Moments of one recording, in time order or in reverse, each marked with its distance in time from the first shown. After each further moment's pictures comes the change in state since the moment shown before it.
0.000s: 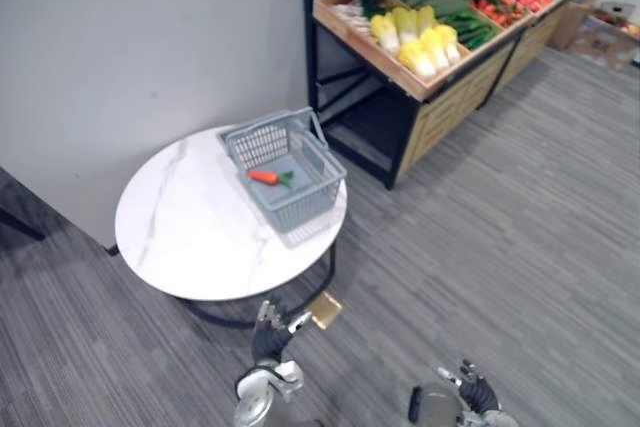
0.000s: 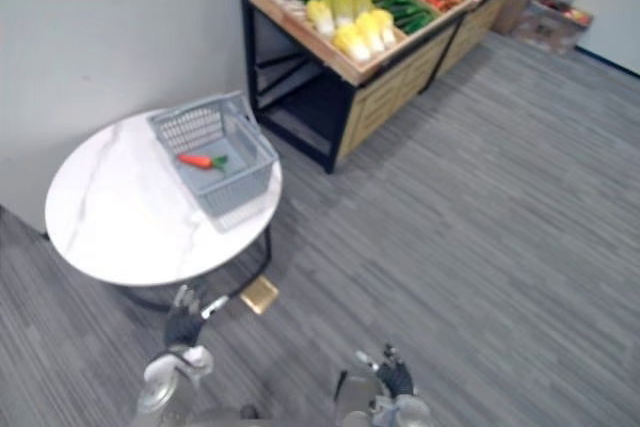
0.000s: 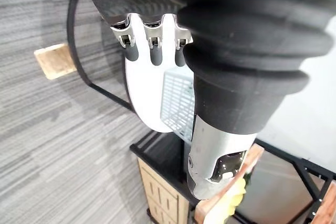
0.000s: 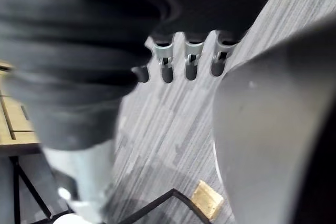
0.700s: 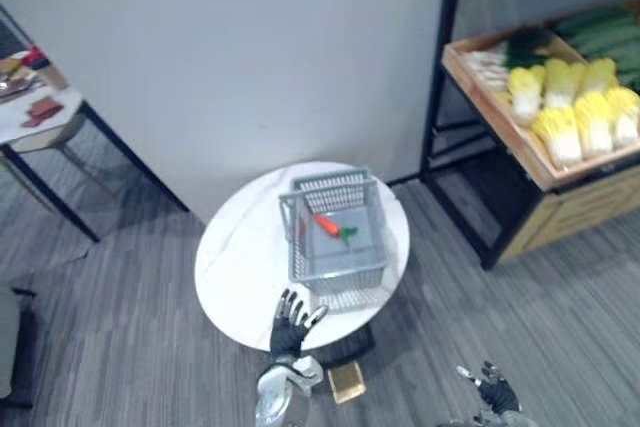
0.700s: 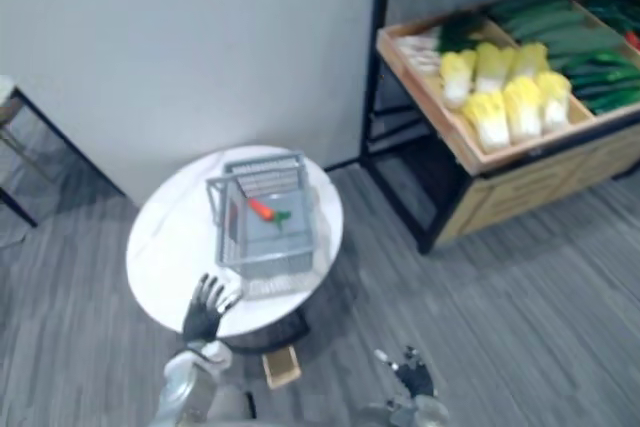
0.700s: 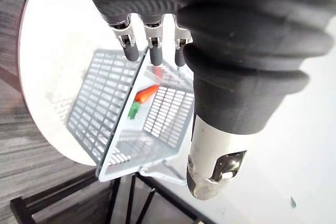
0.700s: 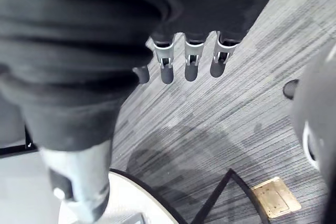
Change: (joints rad) left arm 0.010 -0.089 0.008 -0.016 -0.012 0.003 0.011; right arm -0.011 -0.053 -0.034 0.034 0.008 0.017 -0.011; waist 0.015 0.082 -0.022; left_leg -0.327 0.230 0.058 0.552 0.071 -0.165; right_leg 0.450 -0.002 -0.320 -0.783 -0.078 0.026
